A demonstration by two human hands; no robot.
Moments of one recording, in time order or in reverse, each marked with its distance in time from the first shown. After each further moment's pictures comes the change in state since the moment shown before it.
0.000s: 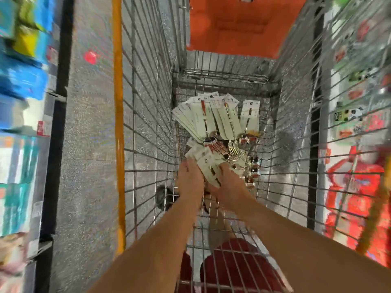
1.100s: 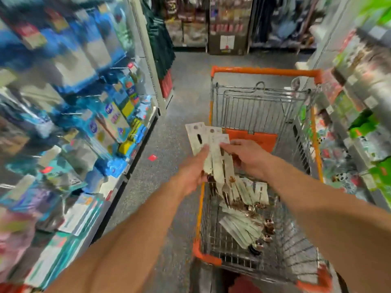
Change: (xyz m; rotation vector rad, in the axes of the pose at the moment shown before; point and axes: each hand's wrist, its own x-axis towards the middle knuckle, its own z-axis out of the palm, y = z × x) left_hand -0.203 0.156 -0.214 -0.151 -0.496 0.476; right_hand -0.204 -0.243 -0.147 0.727 0.042 -0.394
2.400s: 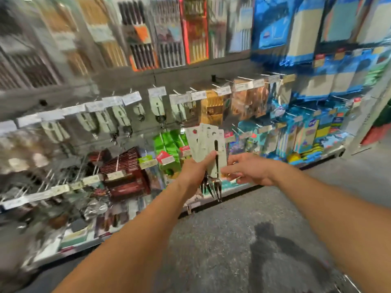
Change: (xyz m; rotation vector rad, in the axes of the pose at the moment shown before) left_hand -0.536 -0.146 -0.227 -0.253 1.044 0.399; right_hand -0.346 0.044 0.414 -0.744 -1.143 -0.193
